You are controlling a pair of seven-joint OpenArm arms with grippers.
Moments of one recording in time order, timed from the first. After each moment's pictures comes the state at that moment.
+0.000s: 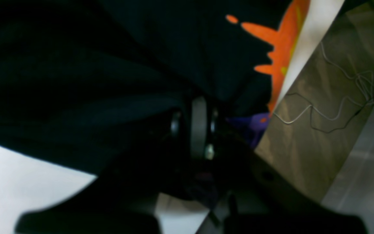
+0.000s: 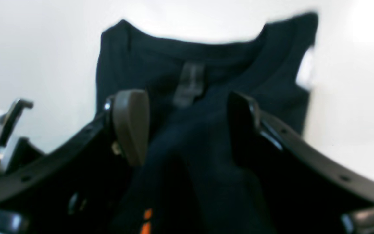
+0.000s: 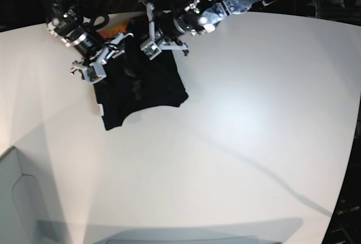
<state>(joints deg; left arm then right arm) 2.4 -19.7 59.5 98.5 -24.7 7.8 39.6 -25.7 4.1 10.7 108.5 14.8 39.3 -28.8</state>
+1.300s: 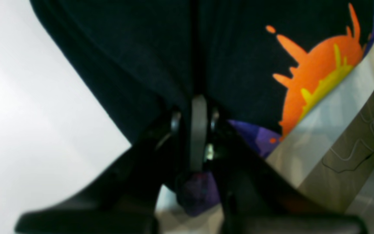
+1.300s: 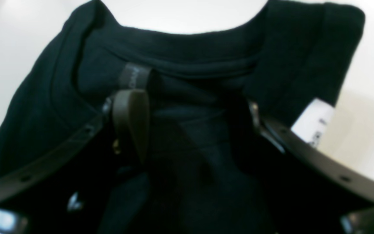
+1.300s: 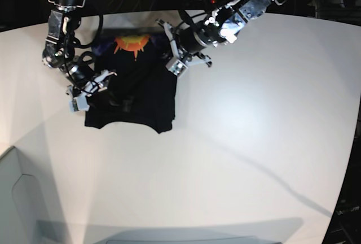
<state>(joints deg) 6.7 -22.2 45.6 98.3 -25.8 5.9 36.2 -6.2 6.9 17.5 76.5 18.9 41.7 -23.4</state>
